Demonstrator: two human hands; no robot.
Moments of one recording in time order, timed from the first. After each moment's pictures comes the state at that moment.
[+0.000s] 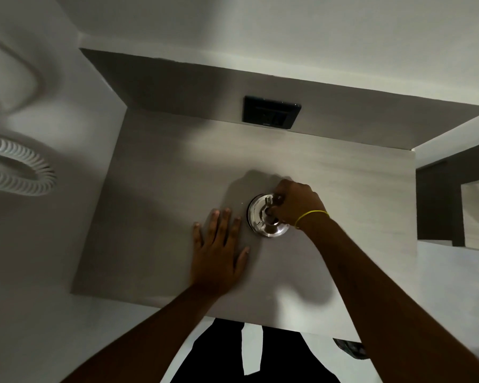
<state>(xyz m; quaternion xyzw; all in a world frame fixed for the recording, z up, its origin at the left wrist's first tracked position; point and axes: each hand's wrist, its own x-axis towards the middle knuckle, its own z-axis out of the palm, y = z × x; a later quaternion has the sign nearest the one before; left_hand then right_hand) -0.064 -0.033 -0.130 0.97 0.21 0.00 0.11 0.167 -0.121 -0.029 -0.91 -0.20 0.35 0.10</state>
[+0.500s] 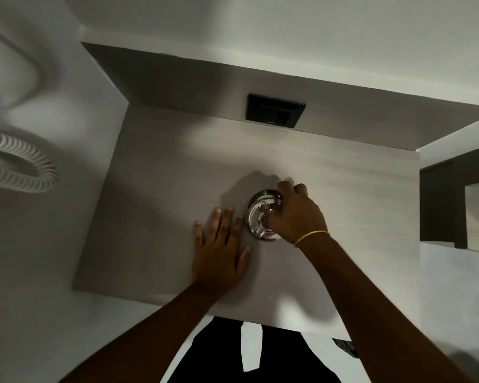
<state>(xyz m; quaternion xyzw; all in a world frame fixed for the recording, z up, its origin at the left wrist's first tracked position) -0.066 -0.032 -0.127 0.97 0.21 -0.01 0.12 0.131 -0.128 -0.023 -0.91 -0.21 0.31 0.14</state>
